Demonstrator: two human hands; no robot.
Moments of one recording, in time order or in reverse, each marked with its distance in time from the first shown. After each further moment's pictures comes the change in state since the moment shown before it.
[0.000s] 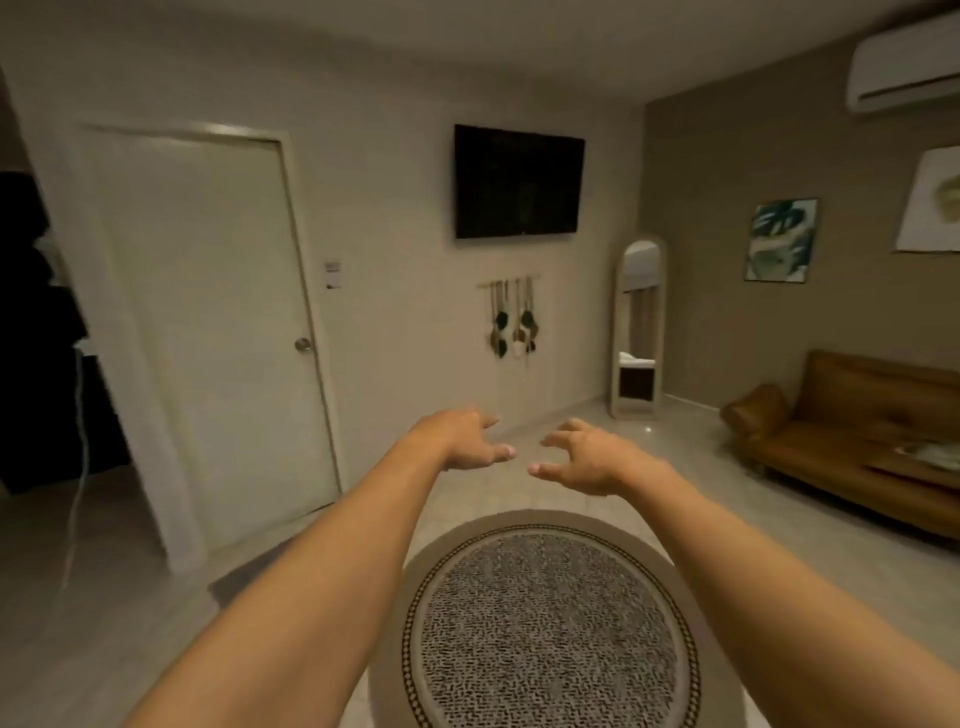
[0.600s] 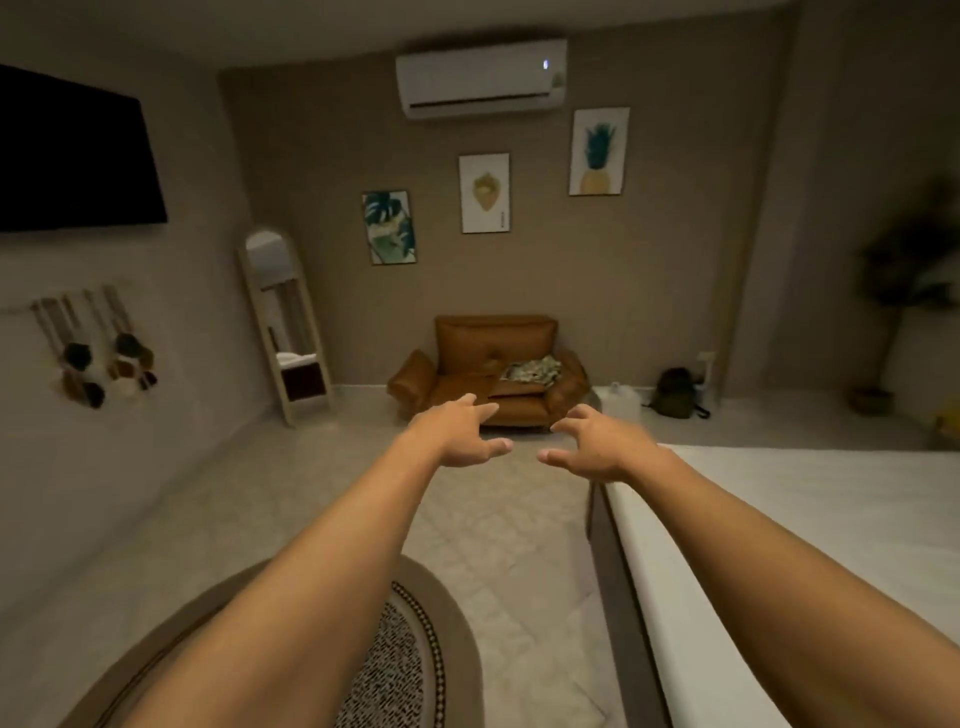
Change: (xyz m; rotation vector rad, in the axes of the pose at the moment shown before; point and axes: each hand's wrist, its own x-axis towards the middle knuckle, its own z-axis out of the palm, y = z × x) left_hand 0.148 0.365 0.060 0.030 -0.082 0.825; right_hand -0.154 0.299 -0.039 -0.077 0.125 0.844
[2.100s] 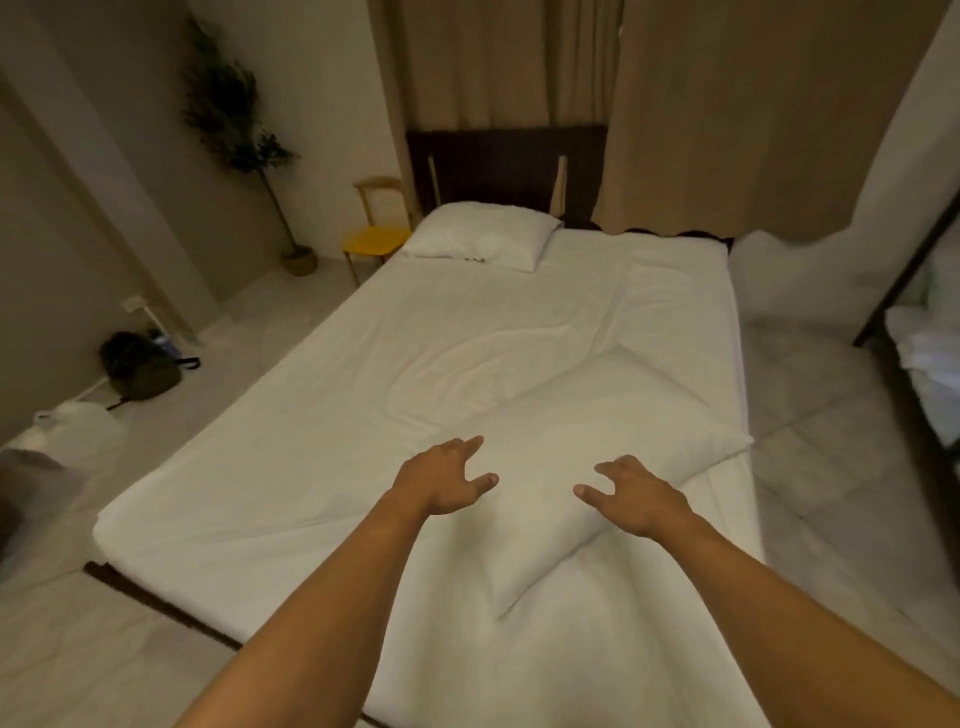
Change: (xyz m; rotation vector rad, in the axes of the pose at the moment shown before) left_hand 0.245 0.539 0.274 0.122 -0.438 1.187; right_hand -0.235 0.427 0.195 0.516 0.060 1.511
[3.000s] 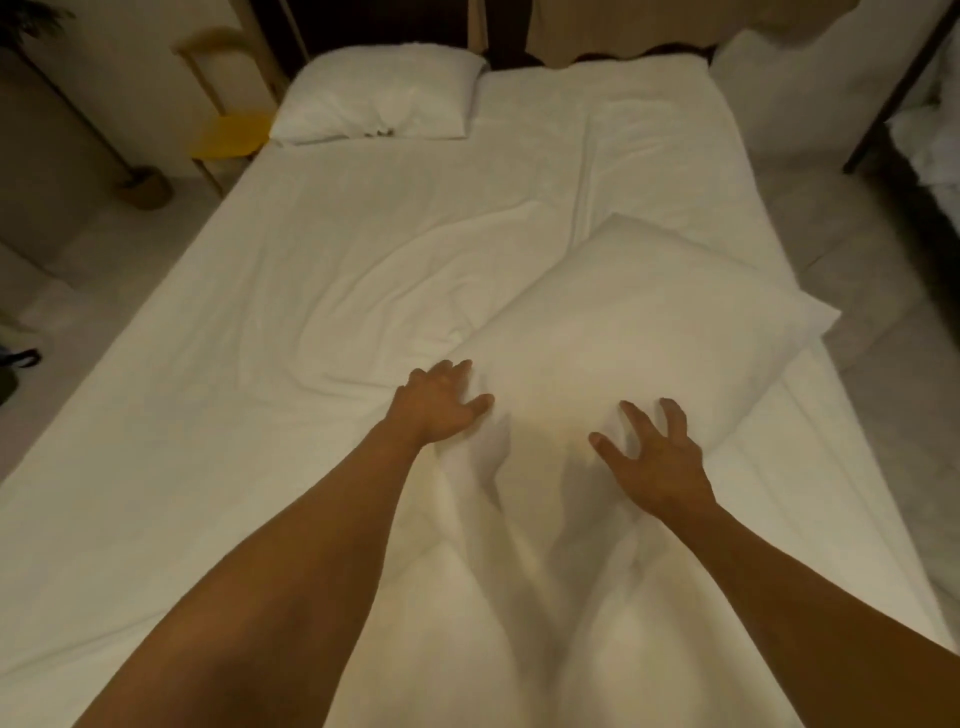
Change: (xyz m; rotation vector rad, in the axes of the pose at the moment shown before) left_hand 0.329 -0.087 0.123 0.057 -0.090 0.117; right_hand 0.243 0.036 0.171 0.352 0.245 0.347
